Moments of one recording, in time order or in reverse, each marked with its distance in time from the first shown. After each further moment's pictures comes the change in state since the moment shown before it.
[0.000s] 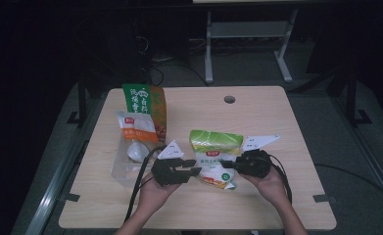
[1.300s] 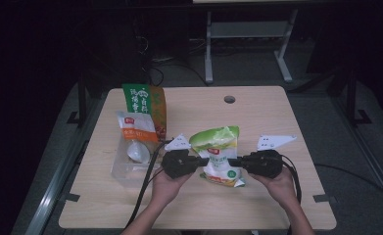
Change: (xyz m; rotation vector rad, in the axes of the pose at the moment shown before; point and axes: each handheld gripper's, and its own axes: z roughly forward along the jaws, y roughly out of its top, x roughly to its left) left arm 0.006 0.020 0.023 -0.060 -0.027 -0.052; right arm -0.002 -0.004 -0.027 -0.094 0.038 -0.014
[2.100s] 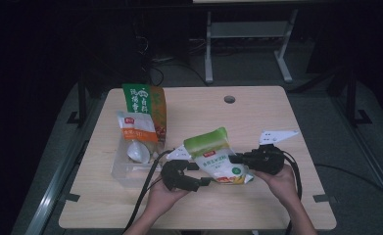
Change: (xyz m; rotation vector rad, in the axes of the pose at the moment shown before) left arm -0.002 -0.025 0.012 0.096 -0.108 -0.078; right arm -0.006 0.004 -0.005 0.001 0.022 0.064
